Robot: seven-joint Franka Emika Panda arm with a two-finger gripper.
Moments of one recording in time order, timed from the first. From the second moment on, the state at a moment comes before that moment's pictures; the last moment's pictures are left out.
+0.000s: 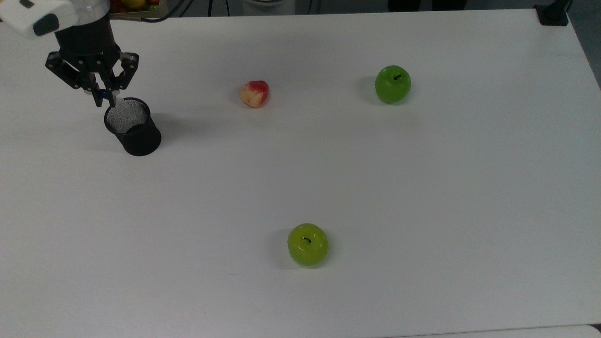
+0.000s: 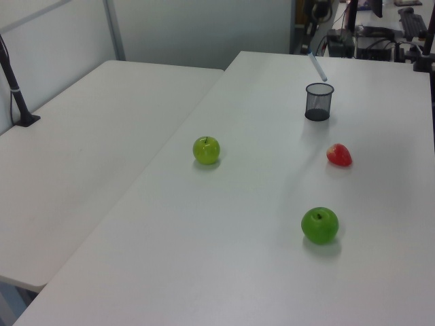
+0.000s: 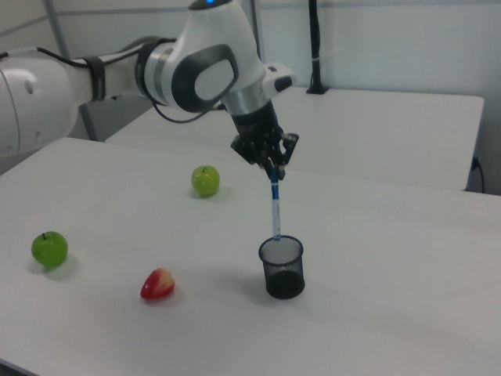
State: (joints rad) arm -0.15 0.31 -0.10 -1.45 -0.01 2.01 -0.41
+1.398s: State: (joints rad) arm 0.16 0.45 -0.05 -1.47 0.11 1.97 0.10
